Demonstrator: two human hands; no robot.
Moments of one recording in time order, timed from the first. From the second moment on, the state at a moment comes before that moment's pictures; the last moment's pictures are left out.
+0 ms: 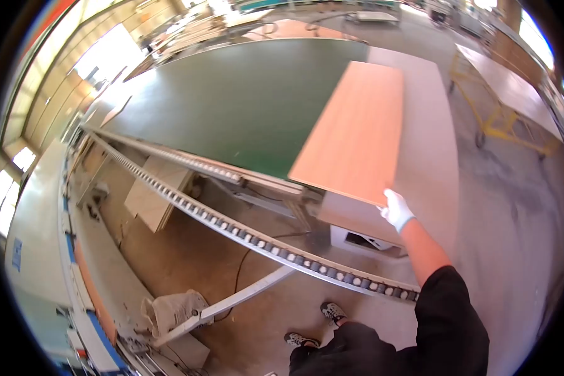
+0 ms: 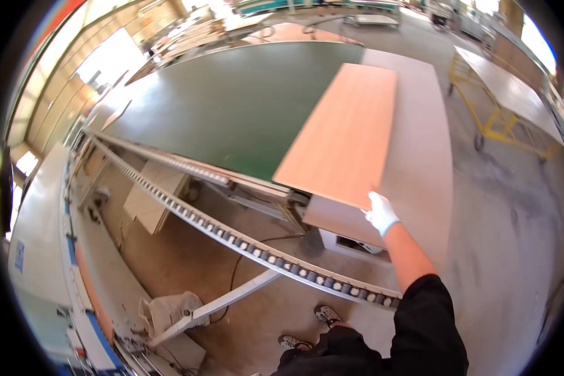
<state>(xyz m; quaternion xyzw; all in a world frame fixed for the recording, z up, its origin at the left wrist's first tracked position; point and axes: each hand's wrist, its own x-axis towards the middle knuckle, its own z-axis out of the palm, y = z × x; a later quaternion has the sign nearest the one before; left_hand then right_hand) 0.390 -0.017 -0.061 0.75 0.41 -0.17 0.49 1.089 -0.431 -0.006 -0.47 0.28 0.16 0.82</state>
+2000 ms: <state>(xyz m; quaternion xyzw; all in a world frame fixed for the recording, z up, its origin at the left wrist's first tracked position) 0.942 -0.154 0.087 0.82 -0.21 -0.21 0.48 0.511 -0.239 0.151 -0.24 0.47 -0.40 0.75</state>
